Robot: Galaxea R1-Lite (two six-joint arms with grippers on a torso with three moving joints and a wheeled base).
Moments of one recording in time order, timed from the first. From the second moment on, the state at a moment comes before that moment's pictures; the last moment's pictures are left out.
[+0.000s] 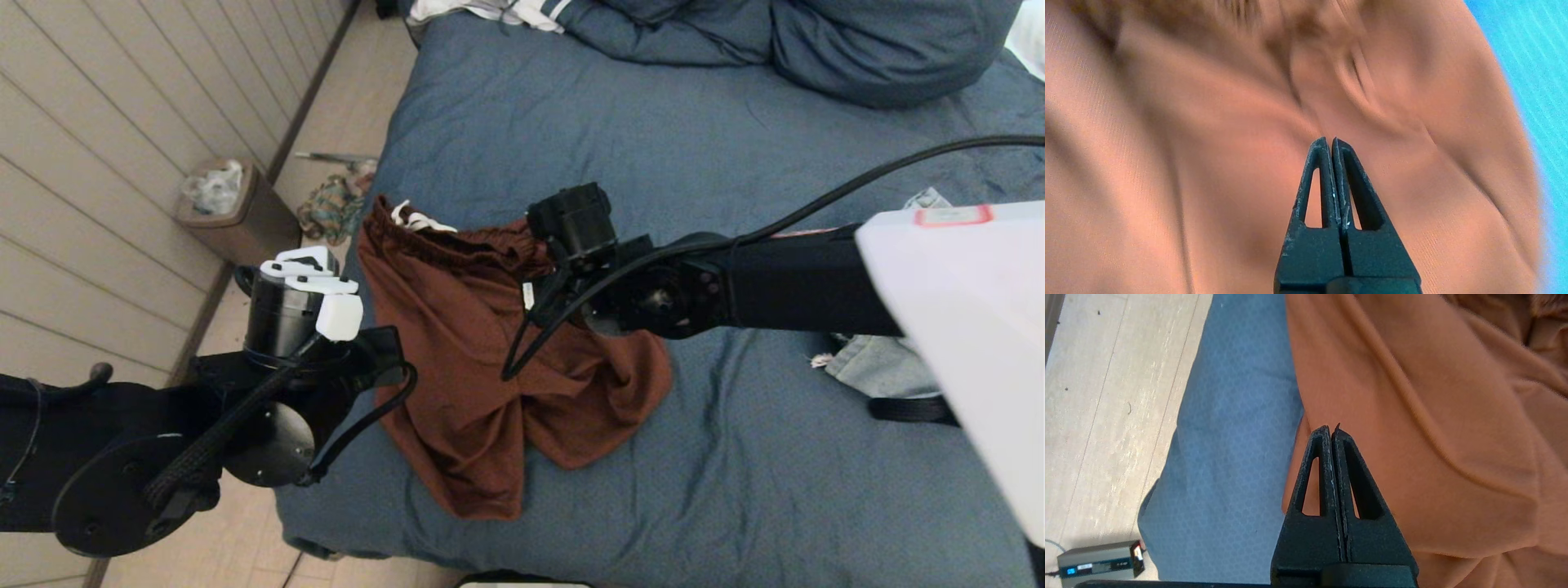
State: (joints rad) left arm -0.68 1.68 -0.79 -0.51 0.65 -0.41; right arm 0.70 2.13 -1.80 0.17 -0.46 0.22
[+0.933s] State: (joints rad) left arm -0.68 1.75 -0.80 -0.52 0.64 -0.42; right arm 0.86 1.84 -1.10 0.15 -0.18 0.10
